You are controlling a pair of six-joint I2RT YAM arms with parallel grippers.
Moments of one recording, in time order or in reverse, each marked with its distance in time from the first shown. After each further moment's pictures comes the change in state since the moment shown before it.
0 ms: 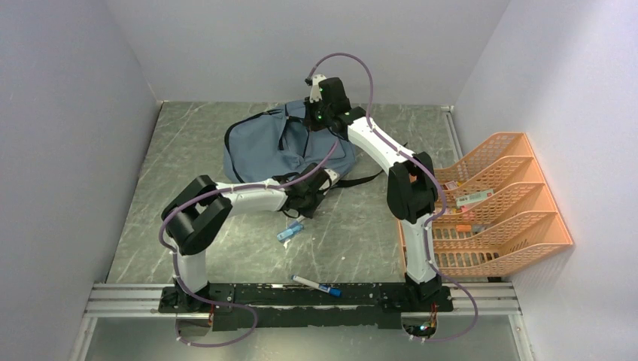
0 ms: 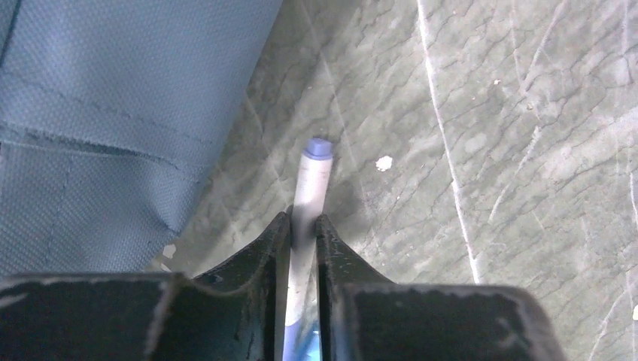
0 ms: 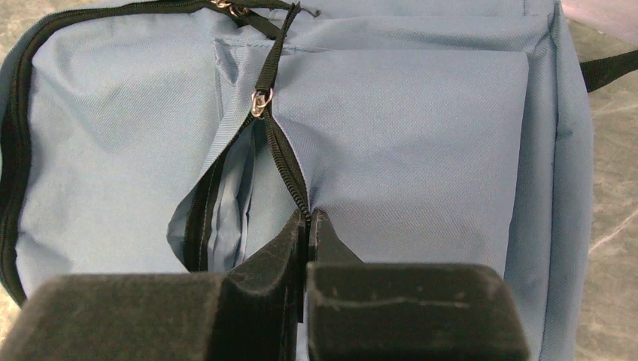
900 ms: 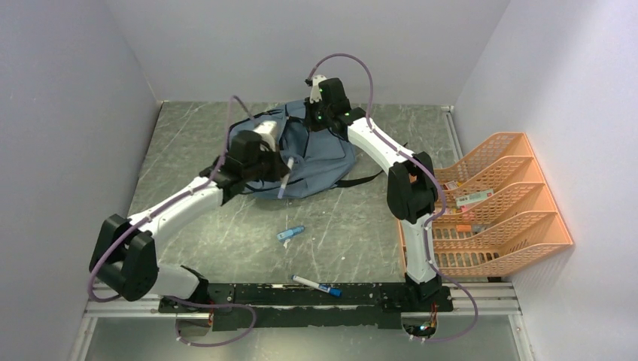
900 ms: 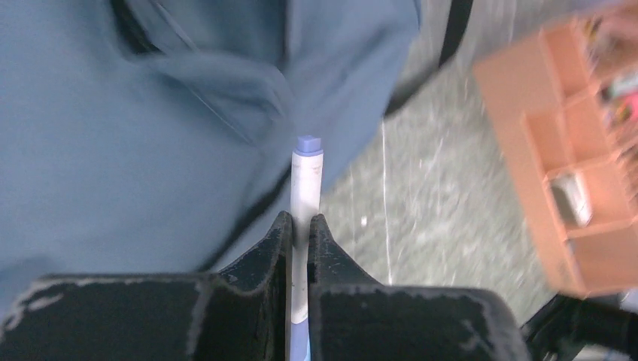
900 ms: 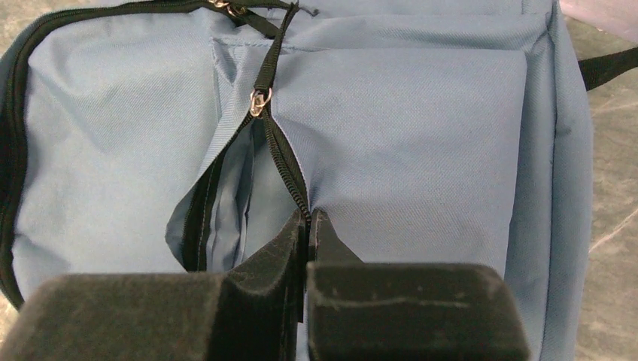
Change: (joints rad) left arm 0.272 -0.470 -0.185 0.142 0.206 -0.219; right arm 0.000 0.000 -0.007 0.006 0.006 0.002
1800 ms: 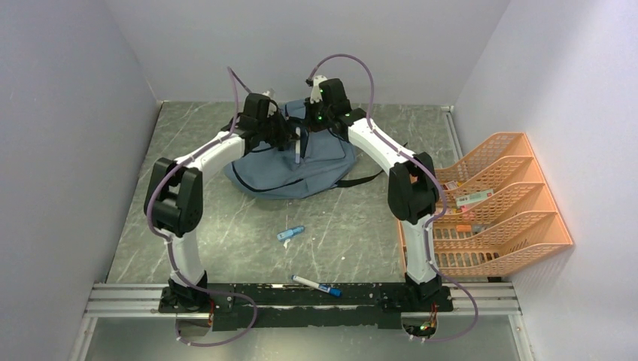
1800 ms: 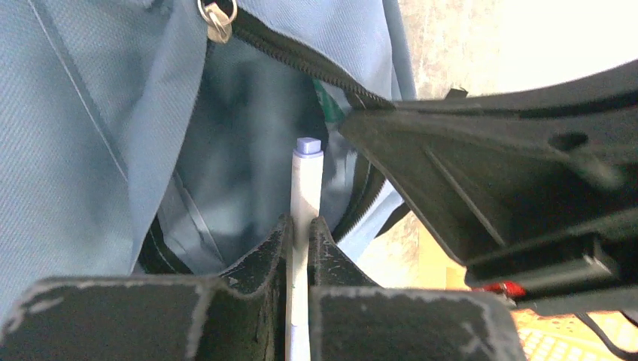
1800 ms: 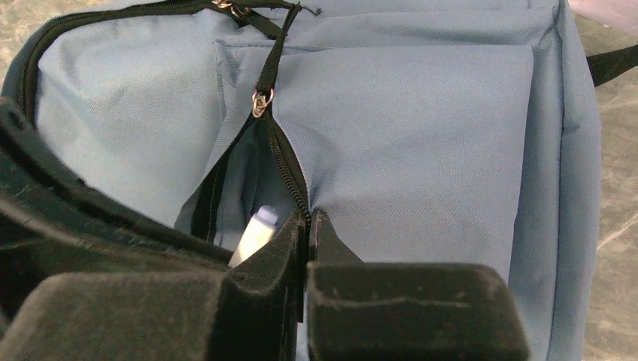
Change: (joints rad) left arm 0.219 0.494 0.478 0.007 0.161 -0.367; right arm 0.003 -0.011 -0.019 0.016 -0.006 0.018
